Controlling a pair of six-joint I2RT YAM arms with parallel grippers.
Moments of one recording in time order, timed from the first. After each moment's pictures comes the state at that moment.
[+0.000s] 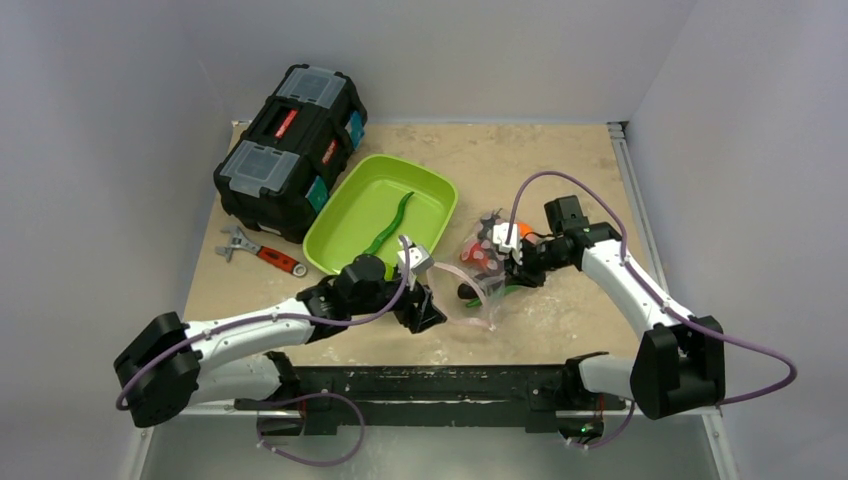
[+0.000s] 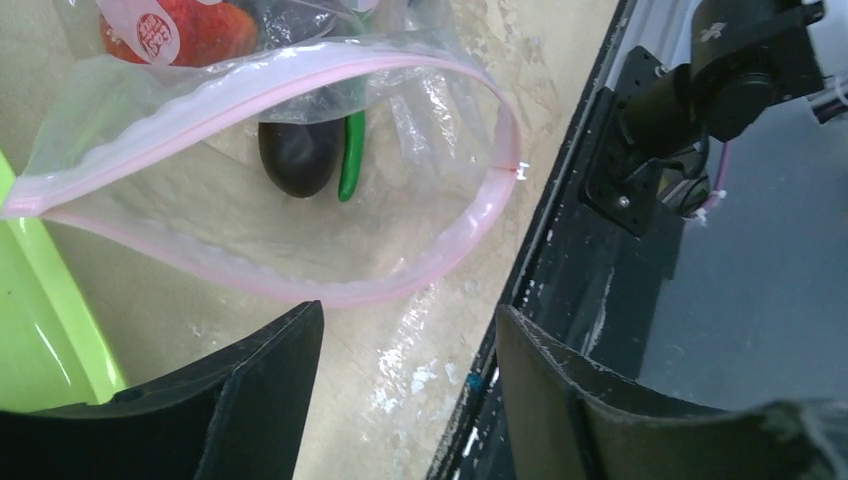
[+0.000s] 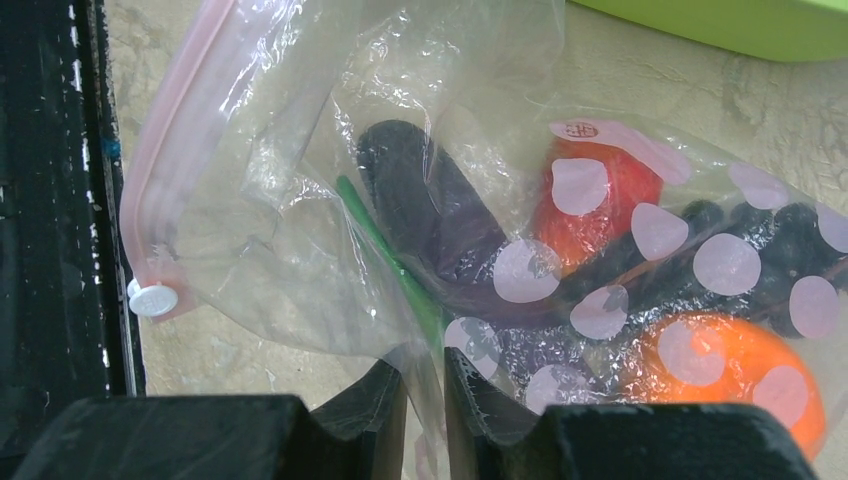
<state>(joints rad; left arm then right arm) -0.94 1.11 0.53 0.18 0.30 -0.32 0.21 1.26 0.87 -0.83 -0.70 -1.09</state>
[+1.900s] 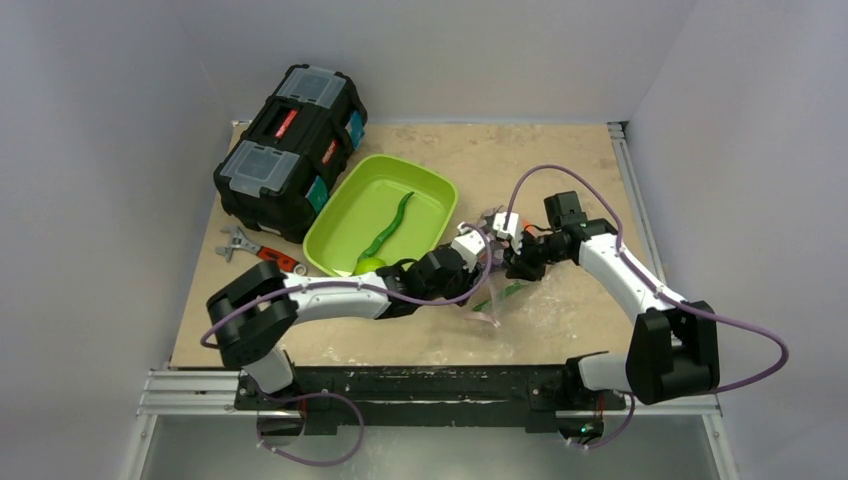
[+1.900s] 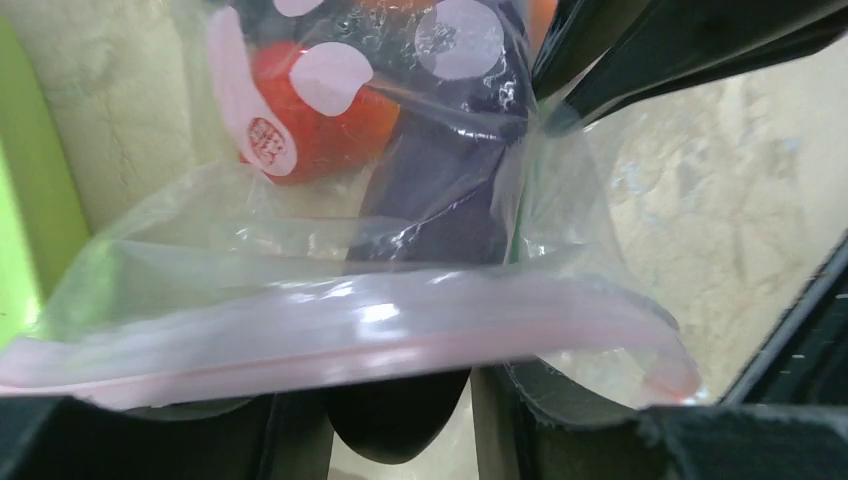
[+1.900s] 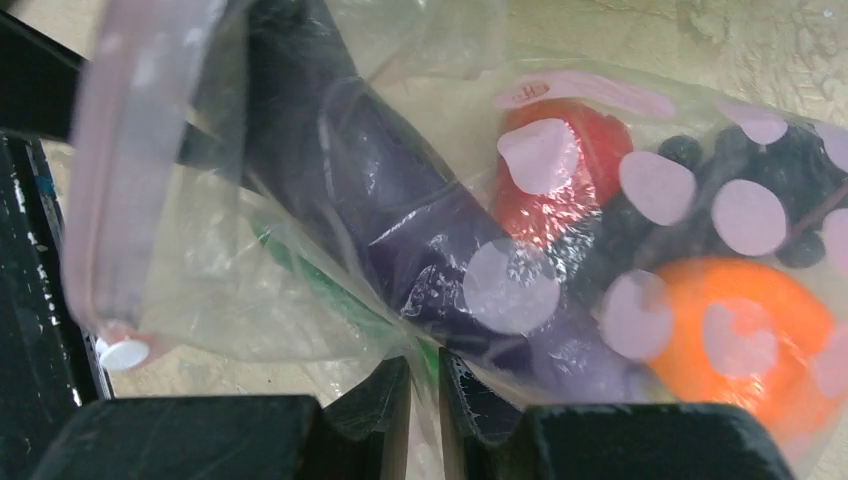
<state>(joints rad) -1.10 1.70 0.94 0.15 -0.20 -0.28 0.20 1.32 0.87 -0.74 -0.64 -0.95</state>
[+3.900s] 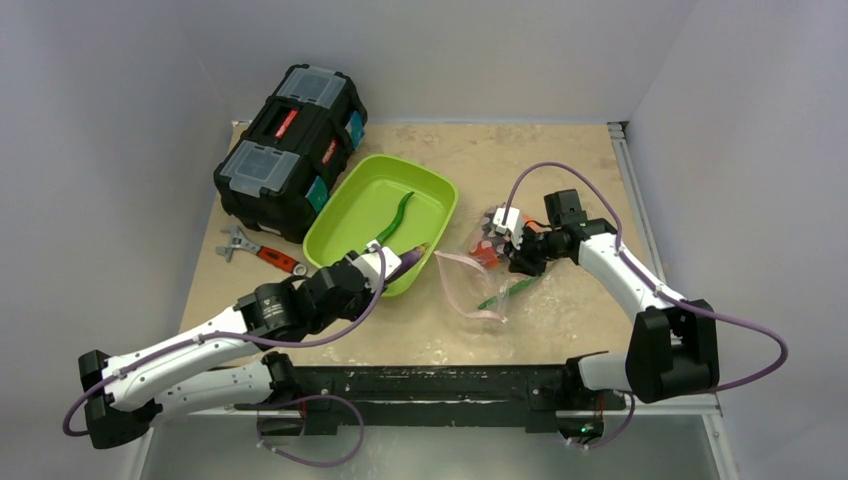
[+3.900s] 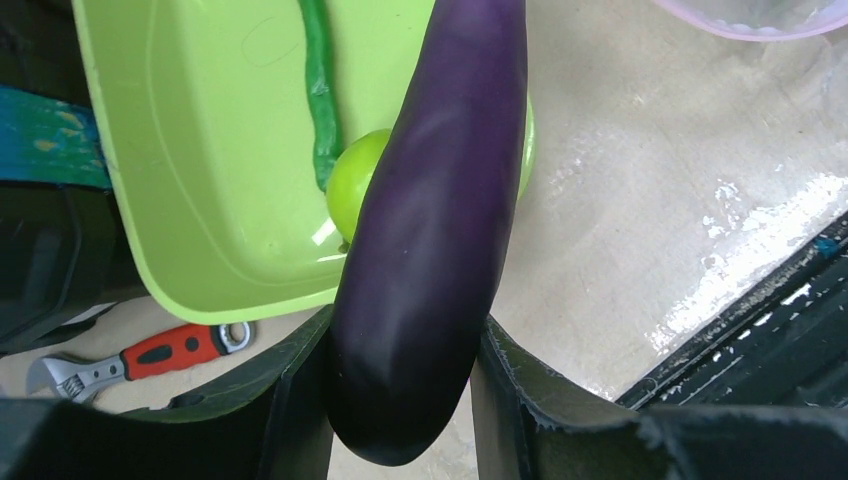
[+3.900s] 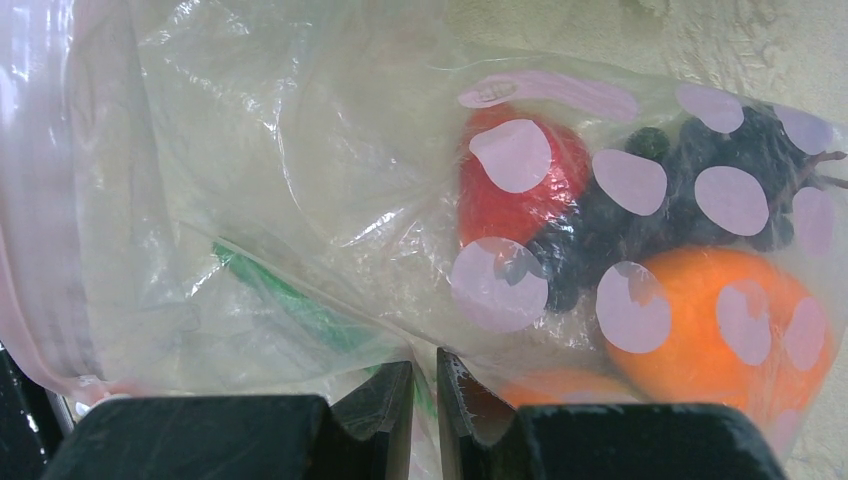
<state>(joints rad) -1.08 0.86 0.83 -0.73 -0.43 -0.01 0.20 1.33 0.87 -0.68 -0.57 -0.88</state>
